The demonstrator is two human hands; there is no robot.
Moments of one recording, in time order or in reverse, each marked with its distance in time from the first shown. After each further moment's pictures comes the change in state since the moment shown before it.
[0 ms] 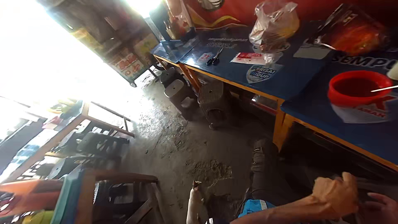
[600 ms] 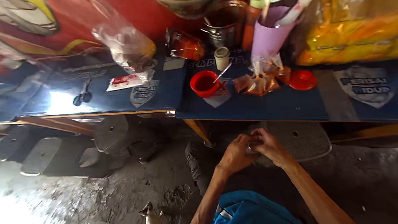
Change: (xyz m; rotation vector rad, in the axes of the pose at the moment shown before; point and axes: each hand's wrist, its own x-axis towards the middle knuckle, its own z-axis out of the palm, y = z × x) left_hand 0.012 -0.013 -0.032 -0.180 -0.016 0.686; right_hand 0.009 -0.061 -0.059 0.452 -0.174 0.125
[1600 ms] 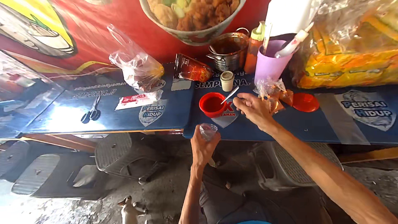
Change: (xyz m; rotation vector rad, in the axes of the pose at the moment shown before) left_hand 0.034 -0.036 -0.138 -0.106 0.604 -0.097; right_hand 0.125 -0.138 0.016 -0.144 0.160 -0.465
